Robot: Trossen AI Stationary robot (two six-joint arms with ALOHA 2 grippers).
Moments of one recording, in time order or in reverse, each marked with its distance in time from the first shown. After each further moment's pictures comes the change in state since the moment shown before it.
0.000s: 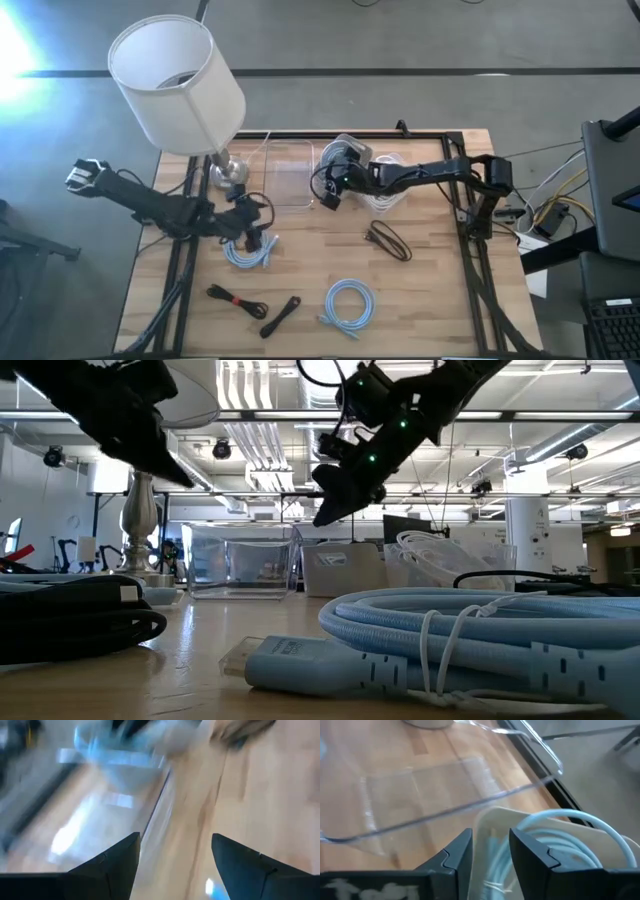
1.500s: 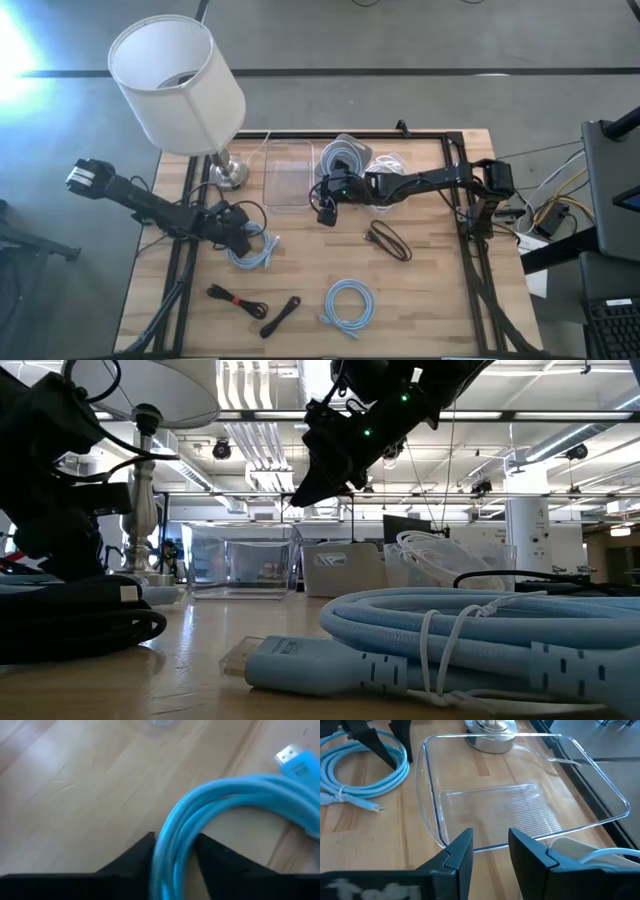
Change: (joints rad) left arm 0.001 0.110 -0.371 0.060 0.166 -0.446; right arm 0.097 -0.001 0.041 0.009 -0.105 -0.026
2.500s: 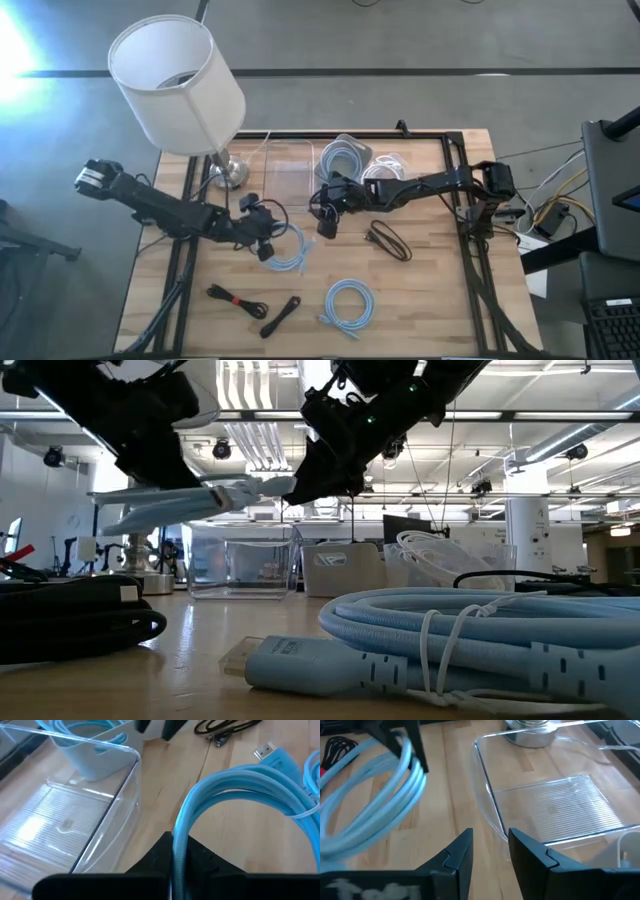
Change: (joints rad) left arm 0.000 0.079 0.367 0.157 -0.084 0.382; right arm 0.047 0.000 -0.006 0.002 -0.124 0.144
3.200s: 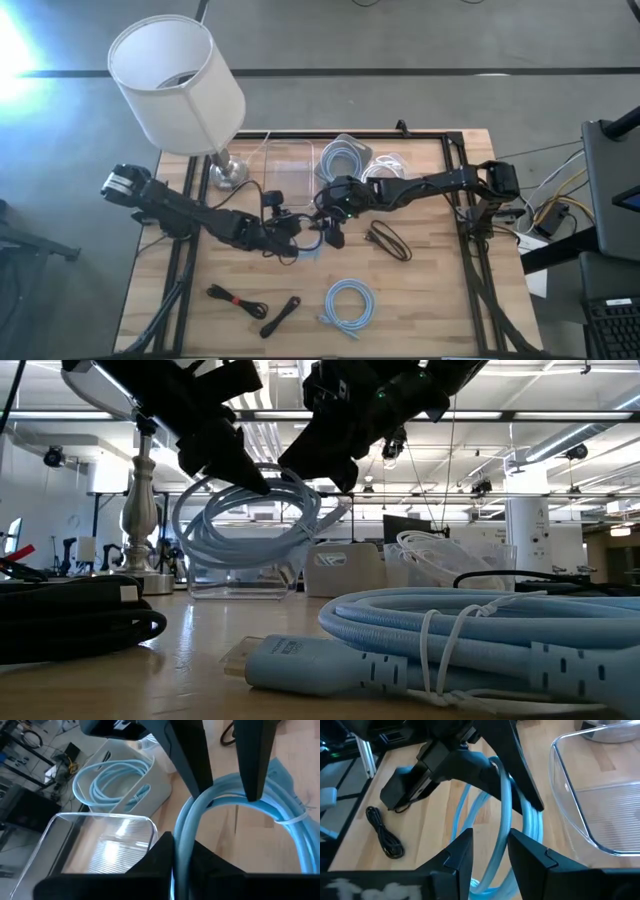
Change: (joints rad) left arm 0.001 0.311 0.283 -0.010 -0.246 0.345; right arm 0.002 -0.029 0.000 -0.001 -0.308 0.049
